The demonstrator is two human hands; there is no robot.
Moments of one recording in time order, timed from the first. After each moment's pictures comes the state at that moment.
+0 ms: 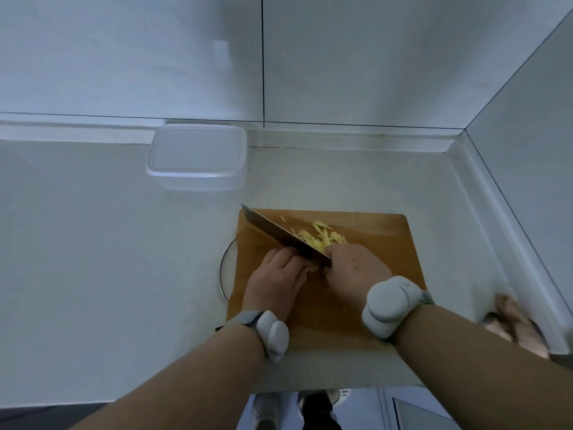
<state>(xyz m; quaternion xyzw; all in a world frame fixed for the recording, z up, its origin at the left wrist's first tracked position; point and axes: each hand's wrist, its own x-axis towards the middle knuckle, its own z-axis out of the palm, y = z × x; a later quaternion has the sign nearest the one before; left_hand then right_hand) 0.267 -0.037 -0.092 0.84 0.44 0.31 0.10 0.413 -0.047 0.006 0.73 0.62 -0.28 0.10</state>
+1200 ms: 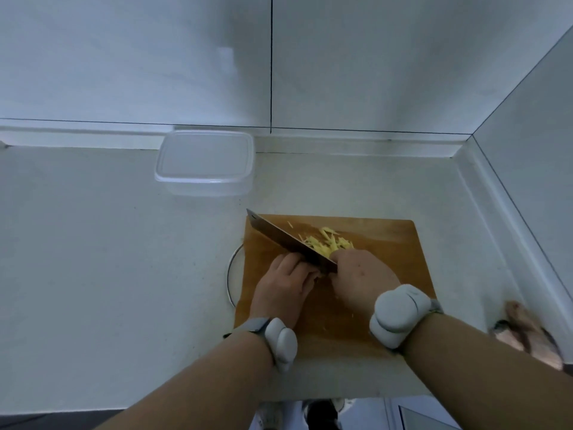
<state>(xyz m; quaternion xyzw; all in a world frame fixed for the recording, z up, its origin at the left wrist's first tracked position) 0.267 -0.037 -0.095 0.83 0.44 0.33 0.12 0.410 -0.046 0.001 0.73 0.62 -0.28 0.10</state>
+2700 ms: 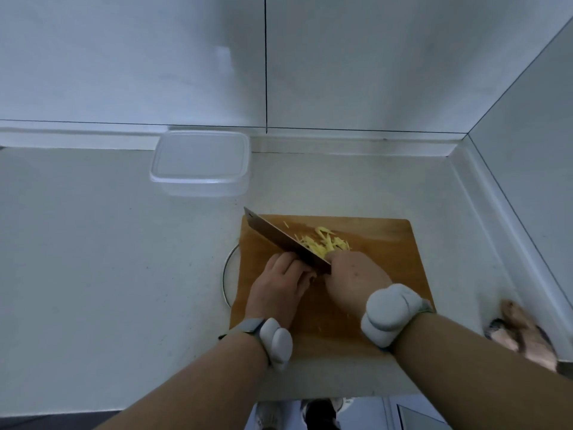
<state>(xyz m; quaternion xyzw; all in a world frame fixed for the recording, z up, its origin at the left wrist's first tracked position) 0.267 -0.039 -0.095 0.82 0.44 0.33 0.13 0.406 -0.047 0.003 0.73 0.61 -0.28 0.10</state>
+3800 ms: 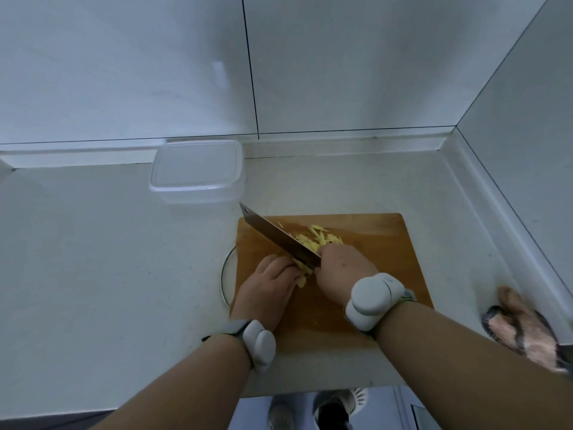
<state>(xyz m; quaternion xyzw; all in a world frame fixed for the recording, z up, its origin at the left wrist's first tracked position) 0.248 -0.038 -0.092 0.87 0.38 0.30 0.07 0.412 -0.045 -0.010 0.74 0.58 -0.33 0.03</state>
